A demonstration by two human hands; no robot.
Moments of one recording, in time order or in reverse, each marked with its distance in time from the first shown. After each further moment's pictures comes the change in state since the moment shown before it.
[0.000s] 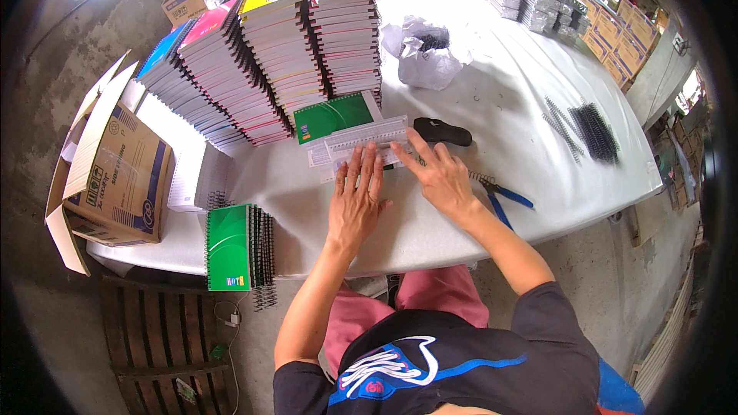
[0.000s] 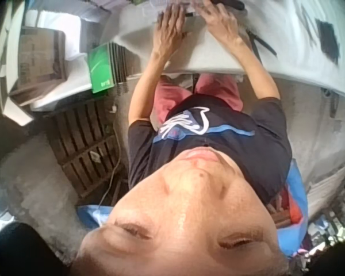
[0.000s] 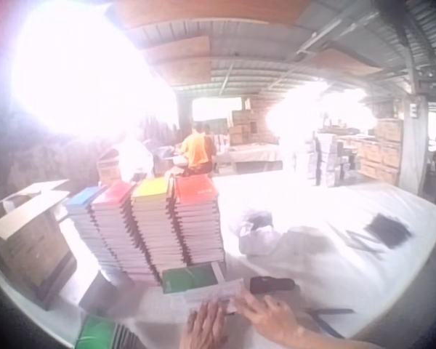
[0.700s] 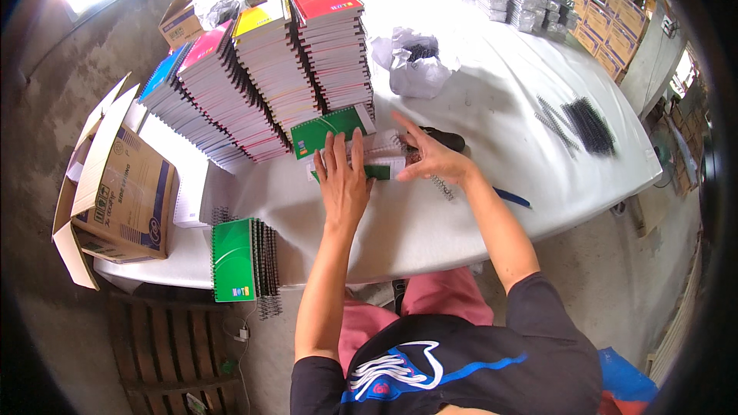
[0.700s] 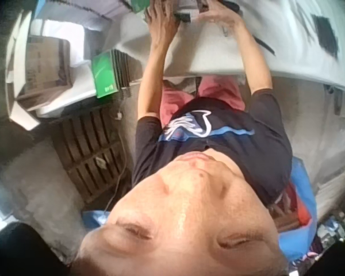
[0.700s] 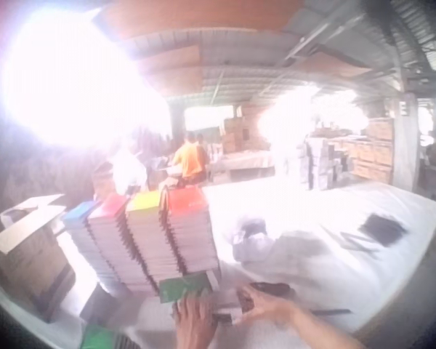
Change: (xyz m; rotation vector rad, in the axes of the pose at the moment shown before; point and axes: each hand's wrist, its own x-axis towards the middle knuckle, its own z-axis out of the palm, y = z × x) left_hand 0.039 -0.013 -0.008 -0.057 0.241 -0.245; right_hand 0.043 0.041 -0.008 1.689 -0.608 0.511
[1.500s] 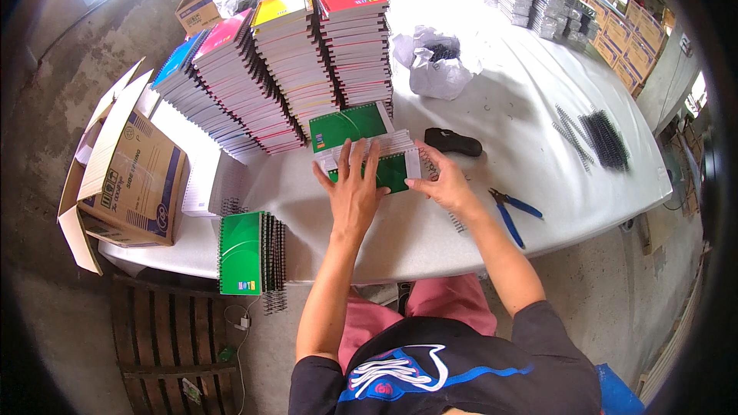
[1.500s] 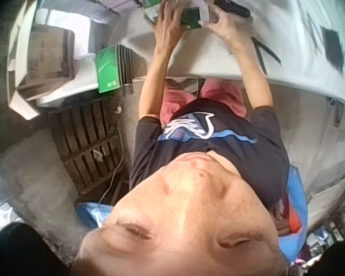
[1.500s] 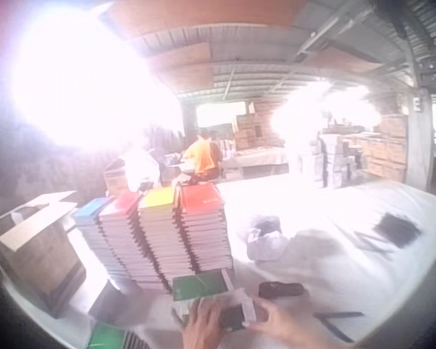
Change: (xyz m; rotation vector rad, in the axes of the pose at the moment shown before) left_hand -0.017 -0.003 -0.003 0.027 -0.044 -0.015; right_hand -0.014 0.024 0.041 -0.102 0.408 -0.054
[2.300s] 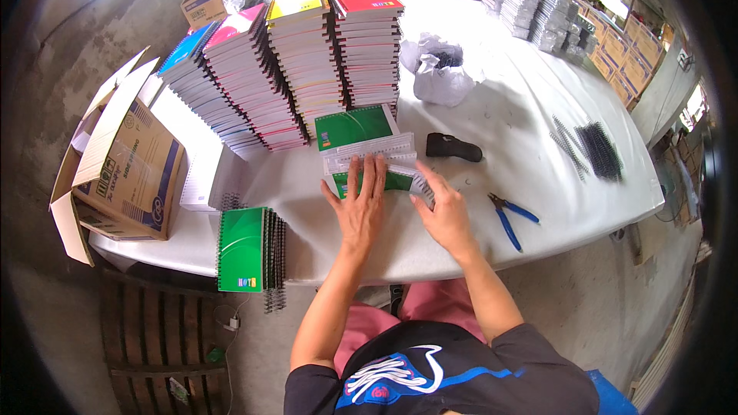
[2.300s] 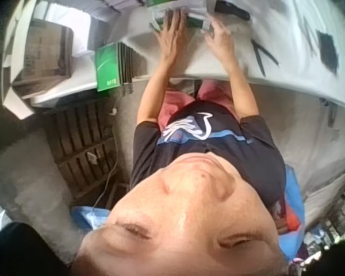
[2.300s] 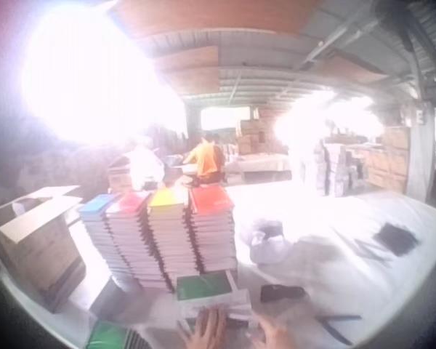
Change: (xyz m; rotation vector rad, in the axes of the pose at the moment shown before) left_hand -0.025 0.004 0.025 0.380 0.183 0.015; right_hand -0.039 0.001 0.031 -0.645 0.310 -0.468
